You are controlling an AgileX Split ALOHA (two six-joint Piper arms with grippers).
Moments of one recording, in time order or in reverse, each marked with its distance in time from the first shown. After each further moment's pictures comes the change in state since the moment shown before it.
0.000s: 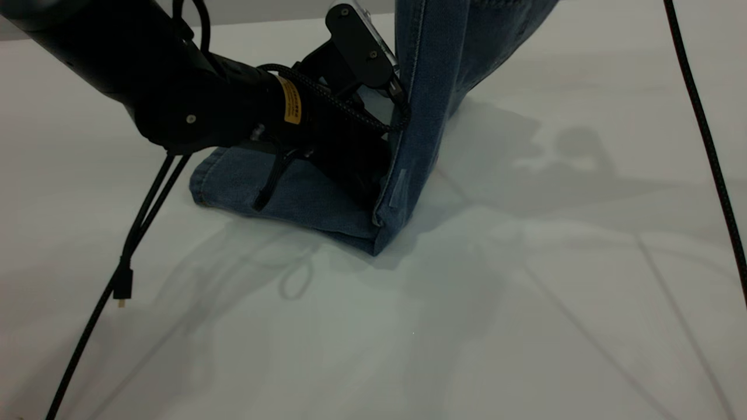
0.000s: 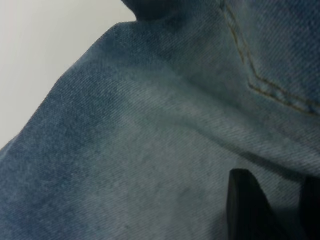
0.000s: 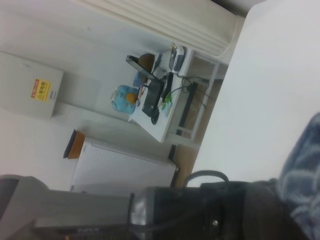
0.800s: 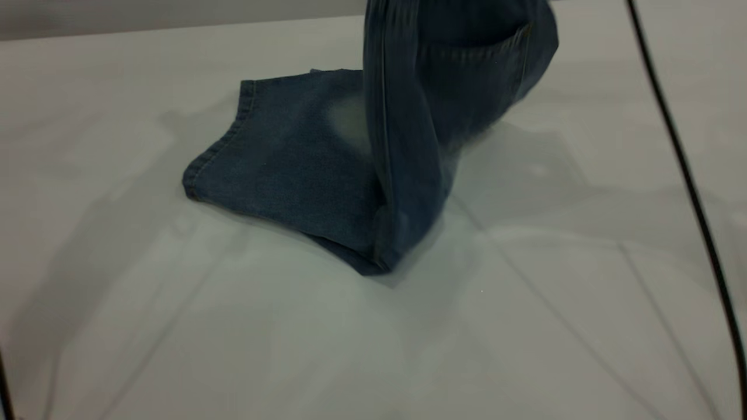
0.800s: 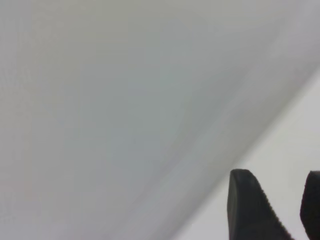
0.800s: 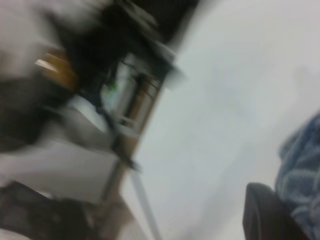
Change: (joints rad) left arm 0.328 -0.530 0.001 -0.011 0.092 0.022; right arm 0.141 0.039 0.000 0.010 -0.245 -0.126
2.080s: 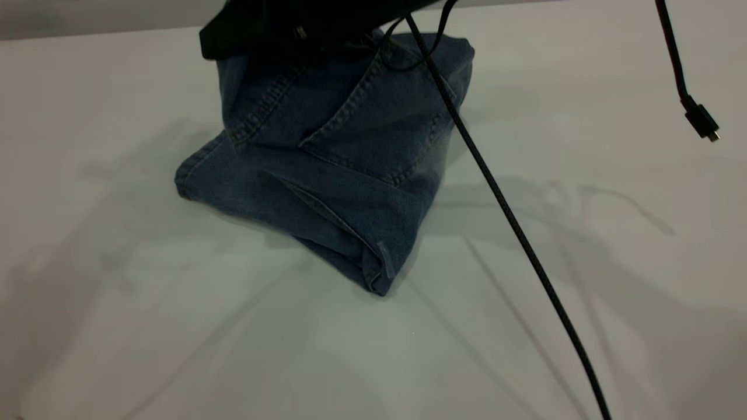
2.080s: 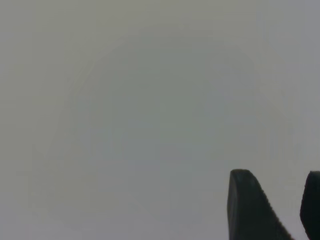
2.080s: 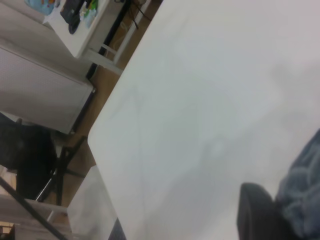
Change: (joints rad) left arm 0.012 -0.414 -0.001 0.000 0.068 -0.006; right arm 0.307 0.305 -0.341 -0.007 -0.169 -0.023
